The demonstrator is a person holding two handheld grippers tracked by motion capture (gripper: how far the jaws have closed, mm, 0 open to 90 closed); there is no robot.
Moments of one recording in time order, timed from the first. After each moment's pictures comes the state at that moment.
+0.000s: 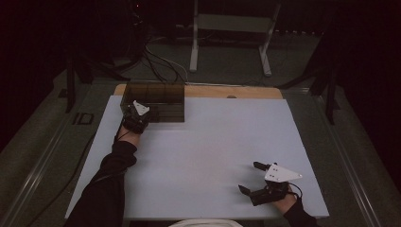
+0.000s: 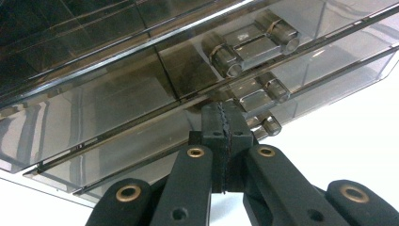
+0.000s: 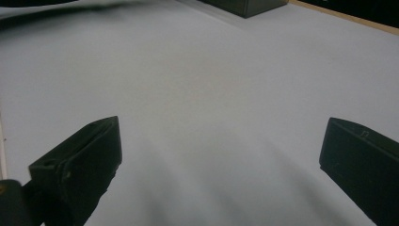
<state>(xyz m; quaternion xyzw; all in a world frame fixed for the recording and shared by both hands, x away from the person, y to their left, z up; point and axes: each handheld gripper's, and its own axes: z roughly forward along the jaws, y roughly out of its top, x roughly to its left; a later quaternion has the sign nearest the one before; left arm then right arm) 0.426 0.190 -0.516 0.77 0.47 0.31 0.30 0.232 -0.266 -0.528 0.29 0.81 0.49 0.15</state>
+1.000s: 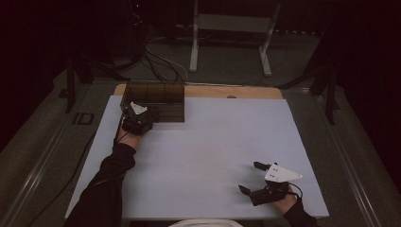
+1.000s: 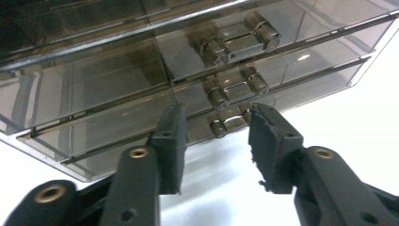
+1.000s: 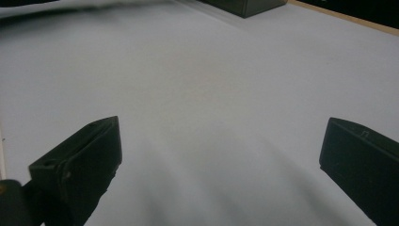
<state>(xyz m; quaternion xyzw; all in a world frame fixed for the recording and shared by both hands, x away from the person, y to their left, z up) 0.417 0.190 -0.508 0.75 0.51 0.27 0.31 0.231 -0.266 -0.527 0.29 0.81 0.49 0.15</state>
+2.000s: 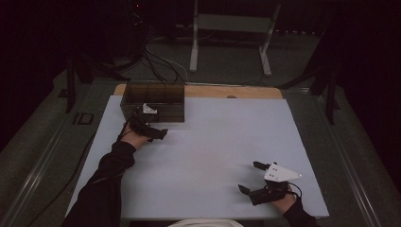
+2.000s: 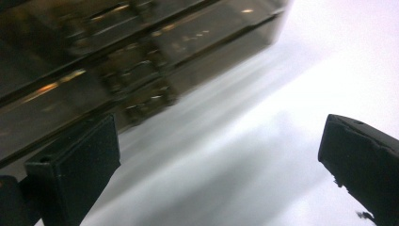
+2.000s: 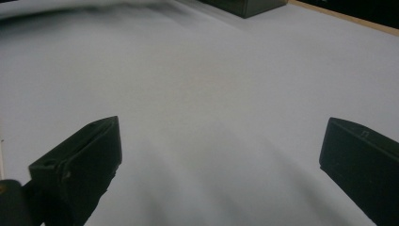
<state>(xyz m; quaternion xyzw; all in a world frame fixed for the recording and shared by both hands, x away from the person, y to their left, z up) 0.422 0.173 -0.504 0.84 0.44 0.14 0.30 0.233 -0.265 -0.528 0.29 0.81 0.49 0.15</state>
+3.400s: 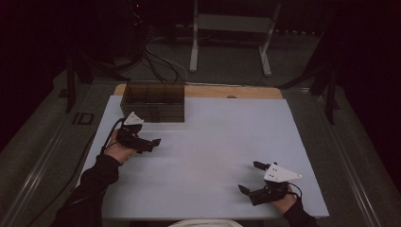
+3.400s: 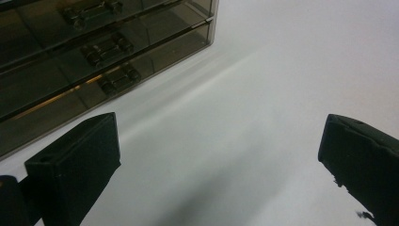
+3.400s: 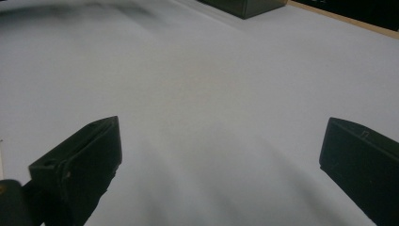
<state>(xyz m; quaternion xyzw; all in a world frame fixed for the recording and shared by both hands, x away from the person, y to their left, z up) 0.361 0.203 -0.482 0.83 0.40 0.13 0.37 0.232 -0.264 -0.526 0.29 0.81 0.49 0.16</state>
